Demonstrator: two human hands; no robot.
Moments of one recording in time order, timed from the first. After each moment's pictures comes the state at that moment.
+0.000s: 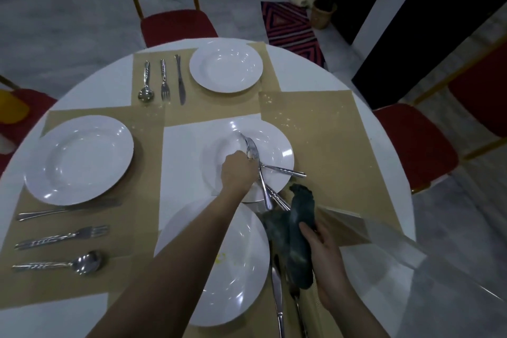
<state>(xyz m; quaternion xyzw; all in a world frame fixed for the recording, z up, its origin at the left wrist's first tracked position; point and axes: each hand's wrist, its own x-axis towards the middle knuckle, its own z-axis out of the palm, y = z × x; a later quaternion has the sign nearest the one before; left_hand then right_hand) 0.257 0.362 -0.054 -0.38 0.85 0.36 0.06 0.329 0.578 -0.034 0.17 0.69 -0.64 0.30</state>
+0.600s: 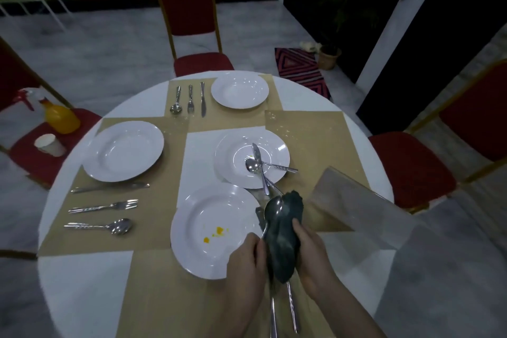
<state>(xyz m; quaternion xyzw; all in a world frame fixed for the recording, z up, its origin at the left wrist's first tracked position) 0.482 0.517 0.002 -0.33 0.80 0.48 -0.11 0.384 0.605 0.000 0.13 0.61 -0.71 0.33</state>
